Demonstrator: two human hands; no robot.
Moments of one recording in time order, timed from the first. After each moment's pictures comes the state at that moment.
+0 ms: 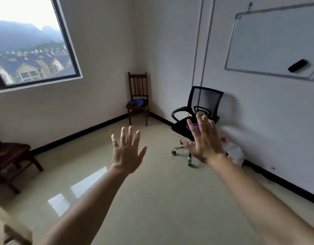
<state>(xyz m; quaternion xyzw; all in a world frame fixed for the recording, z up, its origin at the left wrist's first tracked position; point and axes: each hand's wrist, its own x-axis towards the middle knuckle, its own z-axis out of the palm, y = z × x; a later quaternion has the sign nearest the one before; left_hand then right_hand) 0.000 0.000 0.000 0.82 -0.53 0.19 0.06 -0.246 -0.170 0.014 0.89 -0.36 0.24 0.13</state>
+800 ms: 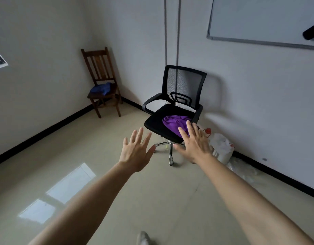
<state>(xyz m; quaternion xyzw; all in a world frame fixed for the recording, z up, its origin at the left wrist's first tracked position) -0.021 -0.482 -0.069 0.76 -0.65 0.04 0.00 -0.233 -0.605 -0.096 0.88 -0.48 0.04 0.02</state>
